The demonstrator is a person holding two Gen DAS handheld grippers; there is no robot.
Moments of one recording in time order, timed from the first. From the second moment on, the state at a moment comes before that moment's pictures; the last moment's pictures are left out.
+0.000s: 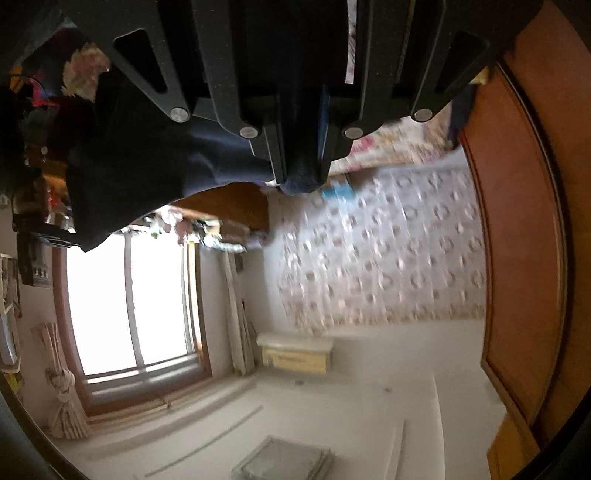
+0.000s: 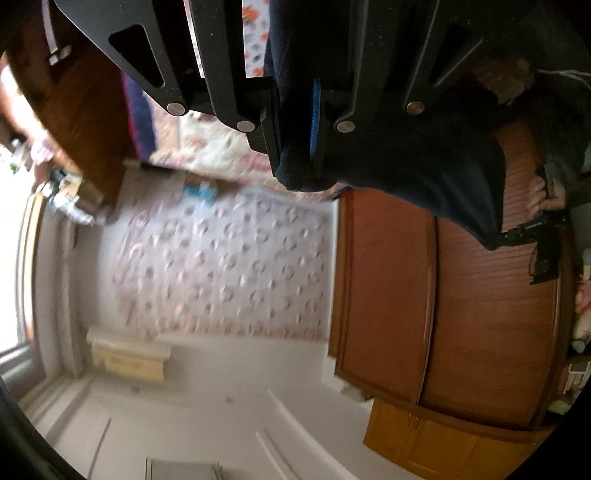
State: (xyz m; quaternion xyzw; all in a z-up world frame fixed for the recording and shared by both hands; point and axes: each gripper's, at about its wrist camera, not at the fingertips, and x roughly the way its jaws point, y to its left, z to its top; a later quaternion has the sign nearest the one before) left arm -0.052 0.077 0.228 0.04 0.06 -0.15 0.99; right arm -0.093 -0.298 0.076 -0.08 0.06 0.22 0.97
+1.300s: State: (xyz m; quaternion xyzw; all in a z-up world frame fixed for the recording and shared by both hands) left arm 0.285 0.037 0.051 0.06 0.27 -0.08 0.96; right arm 0.189 -0.226 0.064 -0.10 0.25 0.12 0.96
